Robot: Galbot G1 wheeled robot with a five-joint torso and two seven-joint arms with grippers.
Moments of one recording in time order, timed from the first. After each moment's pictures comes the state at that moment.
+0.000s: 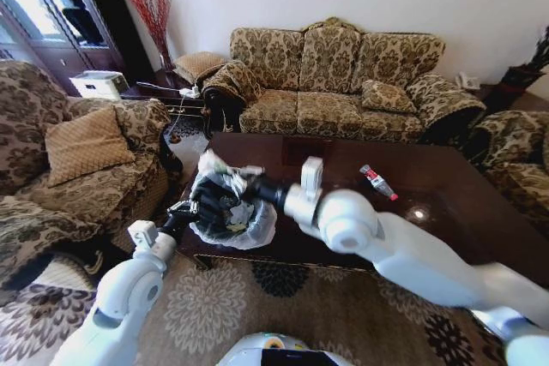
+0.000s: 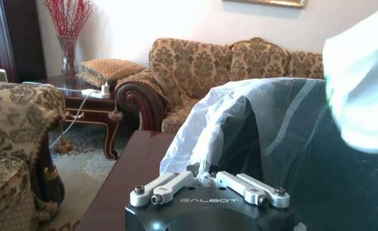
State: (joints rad) left arm 1.47 -1.14 -0.71 -2.32 -0.56 0.45 -0.10; right arm -0.31 0.88 -0.46 2.25 1.13 -0.50 0.19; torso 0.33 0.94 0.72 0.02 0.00
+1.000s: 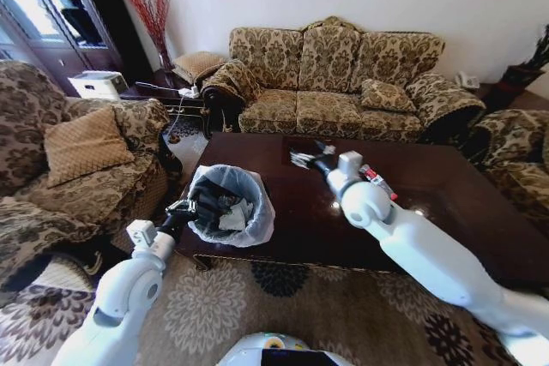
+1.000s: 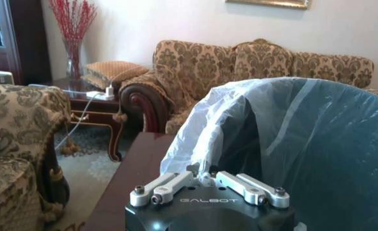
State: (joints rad) left arm 1.48 -1.15 -0.73 -2.32 -0.55 0.44 -0.09; right arm -0.59 0.80 -0.08 1.94 0.89 -0.36 0.48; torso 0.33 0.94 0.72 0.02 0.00
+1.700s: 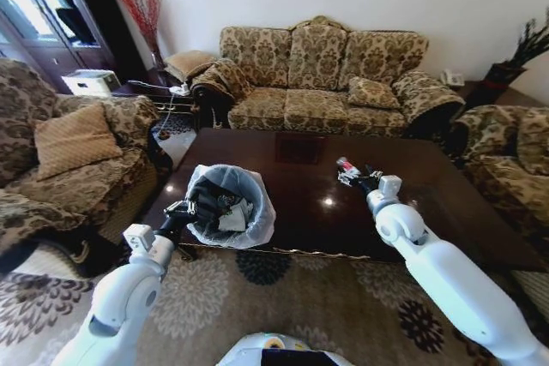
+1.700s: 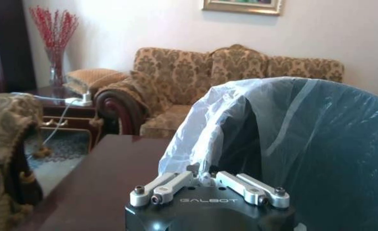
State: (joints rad) left arm 1.52 -1.18 -0.73 -2.37 -0.51 0.42 -0.08; right arm -0.87 0.78 0.18 1.90 0.81 -0.33 0.41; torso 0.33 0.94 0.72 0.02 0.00
